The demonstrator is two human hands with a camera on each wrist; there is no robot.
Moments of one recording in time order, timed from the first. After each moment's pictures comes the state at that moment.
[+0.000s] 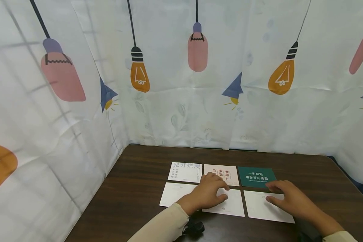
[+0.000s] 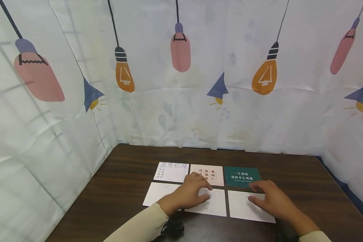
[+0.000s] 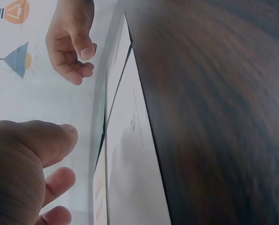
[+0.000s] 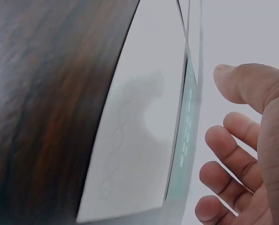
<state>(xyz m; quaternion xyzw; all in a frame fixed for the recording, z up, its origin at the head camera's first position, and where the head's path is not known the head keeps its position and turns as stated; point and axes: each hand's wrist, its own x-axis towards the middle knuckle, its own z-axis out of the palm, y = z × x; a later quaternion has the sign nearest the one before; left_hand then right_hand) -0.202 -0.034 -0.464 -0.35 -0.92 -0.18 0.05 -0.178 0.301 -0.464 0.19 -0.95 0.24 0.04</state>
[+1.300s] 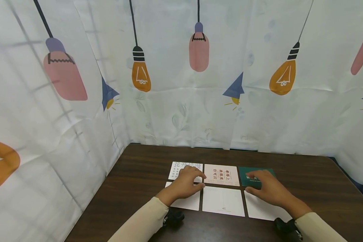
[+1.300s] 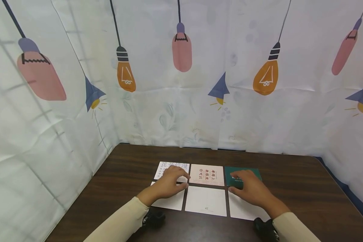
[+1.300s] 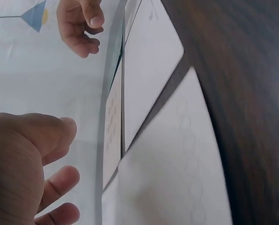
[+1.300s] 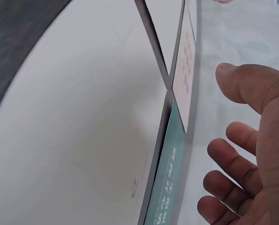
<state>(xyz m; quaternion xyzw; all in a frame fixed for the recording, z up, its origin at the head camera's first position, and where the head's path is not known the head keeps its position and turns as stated) -0.218 -0.108 -0.456 -0.29 -0.93 -0.25 0.02 -0.211 0.245 -0.458 0.20 -0.95 0.25 0.02</state>
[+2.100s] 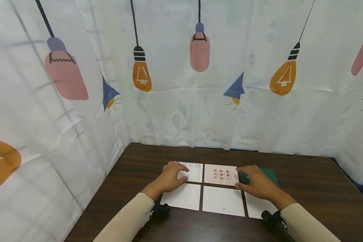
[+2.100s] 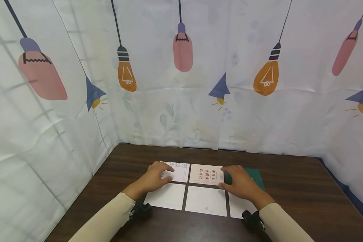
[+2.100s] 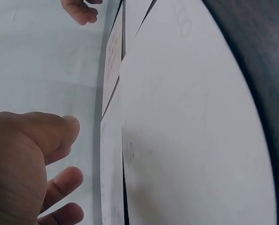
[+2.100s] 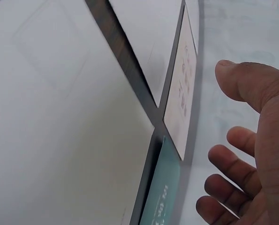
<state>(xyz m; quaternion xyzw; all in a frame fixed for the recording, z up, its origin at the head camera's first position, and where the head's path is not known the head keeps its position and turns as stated) -0.233 -0.165 -0.460 -0.24 -0.94 -0.25 0.04 -0.227 0.210 -0.458 0.20 -0.95 0.24 0.01</state>
